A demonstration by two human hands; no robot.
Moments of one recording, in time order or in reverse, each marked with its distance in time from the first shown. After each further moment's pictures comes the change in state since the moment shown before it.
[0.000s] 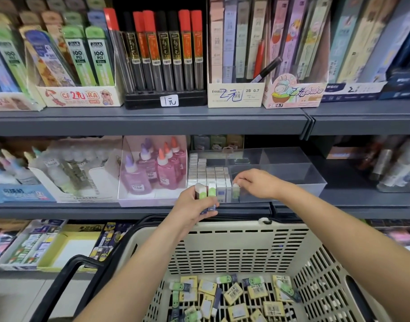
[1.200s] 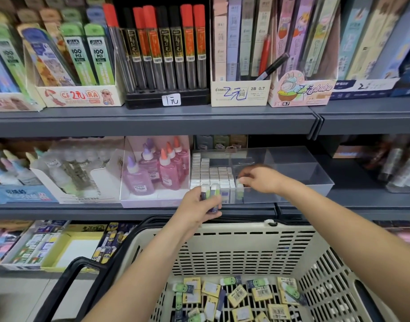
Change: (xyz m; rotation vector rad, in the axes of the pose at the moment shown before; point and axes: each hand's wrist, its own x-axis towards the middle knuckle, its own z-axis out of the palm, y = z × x) left_hand 0.003 -0.001 0.003 0.006 -0.010 0.005; right_hand 0.017 0.003 -0.005 -0.023 0.001 0.084
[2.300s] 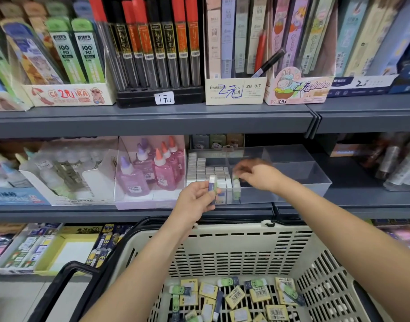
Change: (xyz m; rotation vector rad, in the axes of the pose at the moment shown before) left_hand 0.001 0.003 0.004 0.122 0.012 0.139; right_hand 0.006 0.004 0.001 0.132 0.146 -0.016
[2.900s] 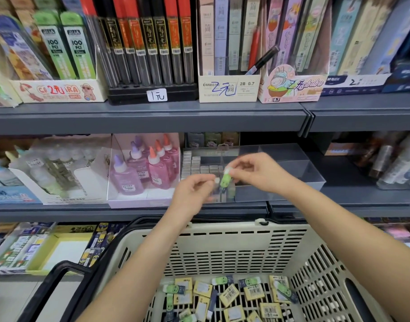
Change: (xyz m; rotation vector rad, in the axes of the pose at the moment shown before) left_hand 0.007 0.009 0.007 0.163 0.069 0.111; right_hand -0.040 -0.021 -0.020 0.386 0.048 -0.178
